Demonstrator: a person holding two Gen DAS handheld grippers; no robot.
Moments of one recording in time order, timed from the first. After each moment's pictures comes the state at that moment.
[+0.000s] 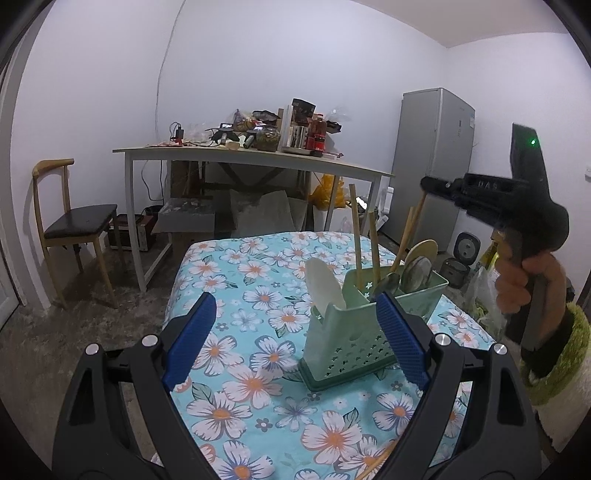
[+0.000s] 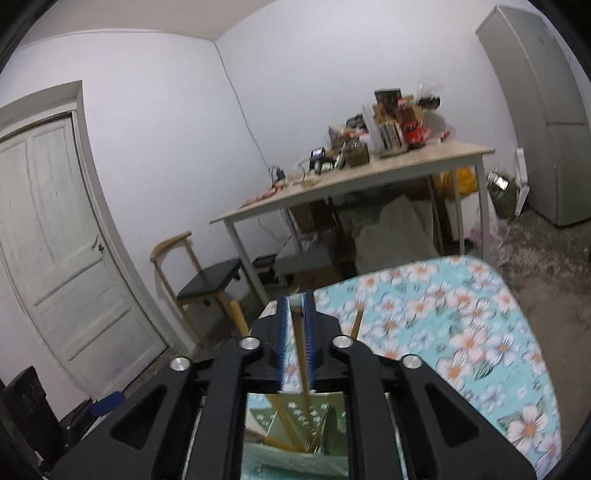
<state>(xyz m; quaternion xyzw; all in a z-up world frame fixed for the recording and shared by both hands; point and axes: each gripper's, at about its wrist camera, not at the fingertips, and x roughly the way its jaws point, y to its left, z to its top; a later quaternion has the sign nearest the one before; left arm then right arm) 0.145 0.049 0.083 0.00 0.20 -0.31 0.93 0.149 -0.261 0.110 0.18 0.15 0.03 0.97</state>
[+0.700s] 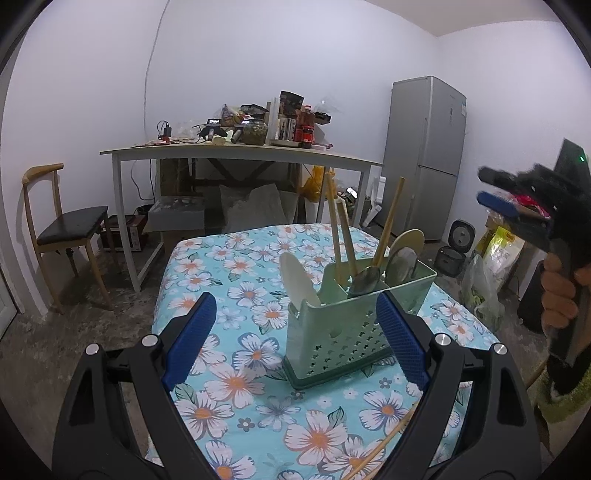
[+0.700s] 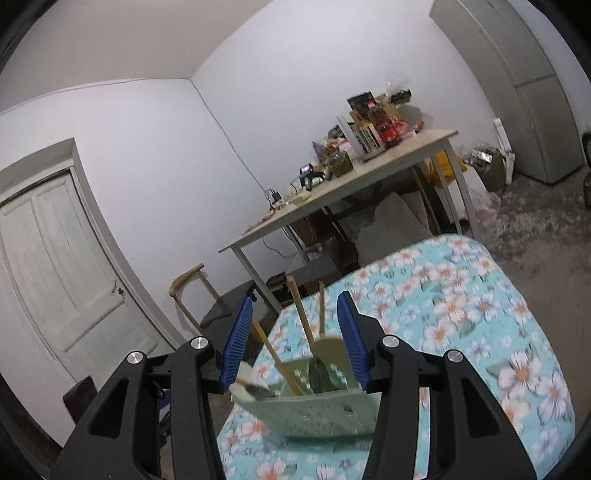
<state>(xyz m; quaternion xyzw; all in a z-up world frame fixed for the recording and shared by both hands) 0.140 0.021 0.081 0.02 0.20 -0.32 0.92 0.056 -0.299 0.098 0.28 0.11 0.03 0.95</state>
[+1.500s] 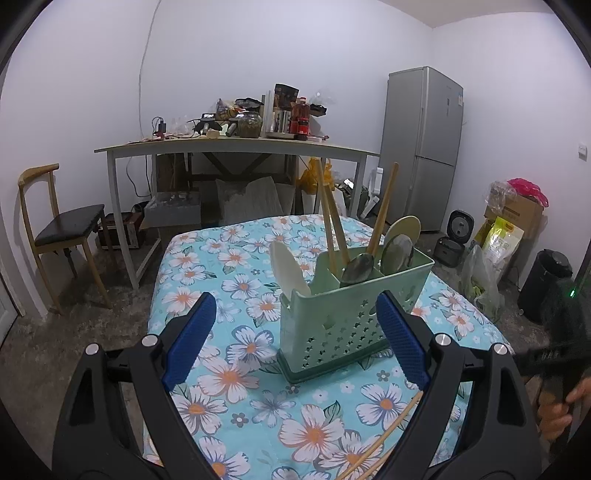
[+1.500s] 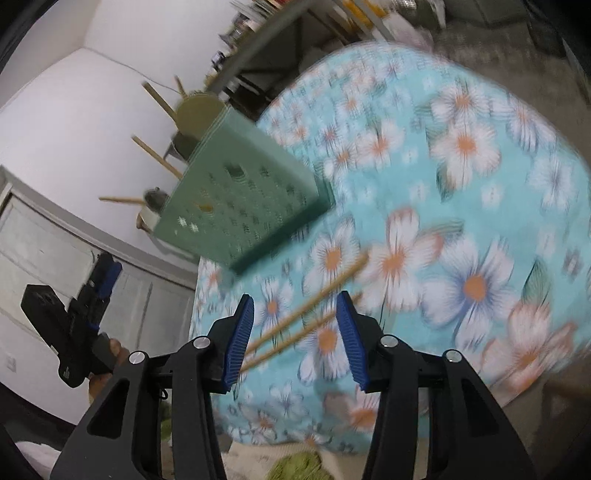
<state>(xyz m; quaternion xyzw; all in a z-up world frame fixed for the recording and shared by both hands) 0.138 0.013 0.073 0.03 0.21 -0.33 0.92 0.009 -0.291 -0.081 0.43 0.35 0.03 0.83</state>
